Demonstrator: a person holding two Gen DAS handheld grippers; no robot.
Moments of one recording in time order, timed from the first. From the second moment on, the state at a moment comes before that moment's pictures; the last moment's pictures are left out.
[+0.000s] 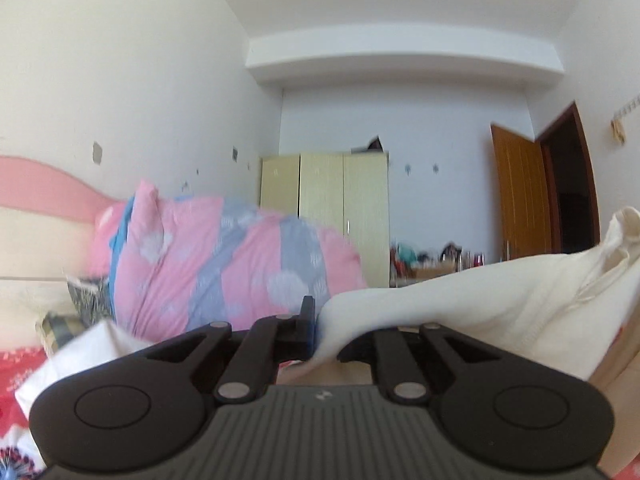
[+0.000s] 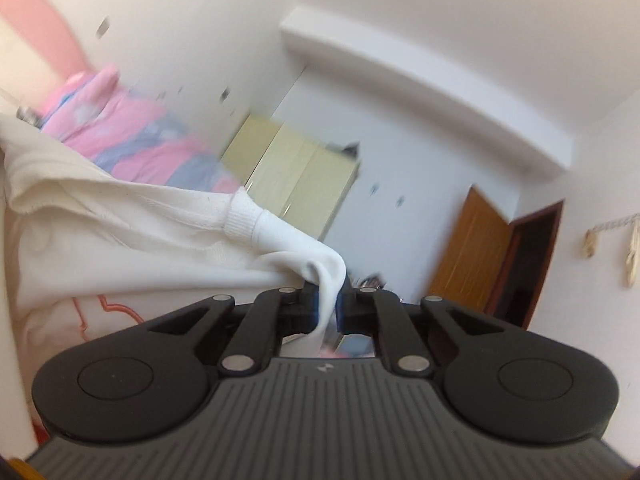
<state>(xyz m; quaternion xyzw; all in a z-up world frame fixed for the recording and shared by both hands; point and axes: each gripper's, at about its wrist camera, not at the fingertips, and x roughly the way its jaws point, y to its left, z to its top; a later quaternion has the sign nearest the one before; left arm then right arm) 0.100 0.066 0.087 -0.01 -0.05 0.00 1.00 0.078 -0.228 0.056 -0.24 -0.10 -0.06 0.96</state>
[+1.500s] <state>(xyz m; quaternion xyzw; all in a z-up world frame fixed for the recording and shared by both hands) 0.201 0.070 0.145 0.01 -0.15 0.09 0.98 0.124 -0.261 0.119 -0.21 -0.19 -0.04 0.96</state>
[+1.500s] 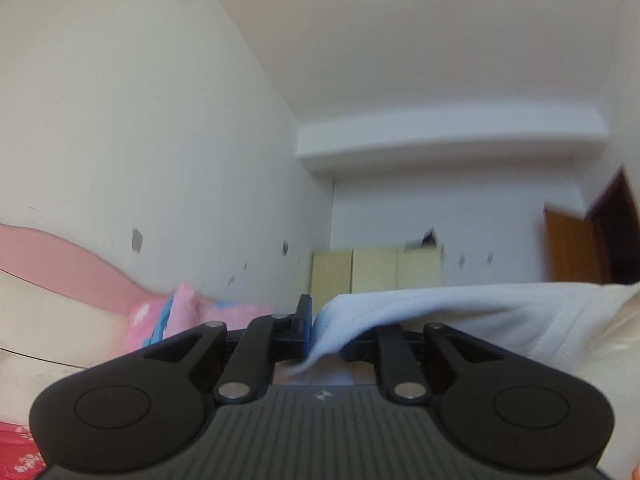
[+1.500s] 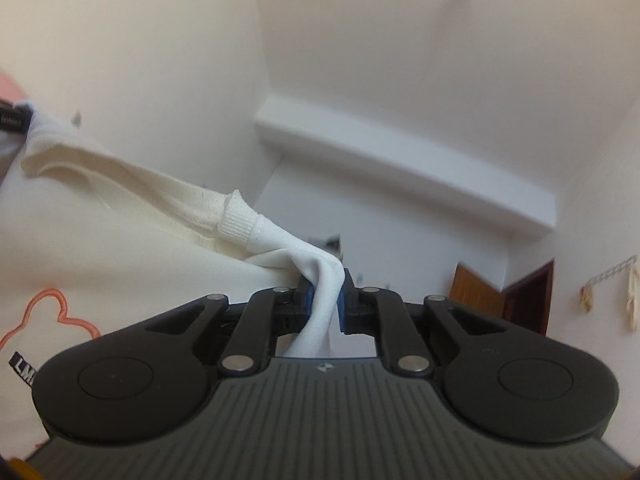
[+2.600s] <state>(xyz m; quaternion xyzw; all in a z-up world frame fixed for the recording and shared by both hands) 0.079 0.080 -0.028 0.12 0.26 -0.10 0.95 0.101 -0.249 -0.089 0.24 0.32 0.17 0.90</state>
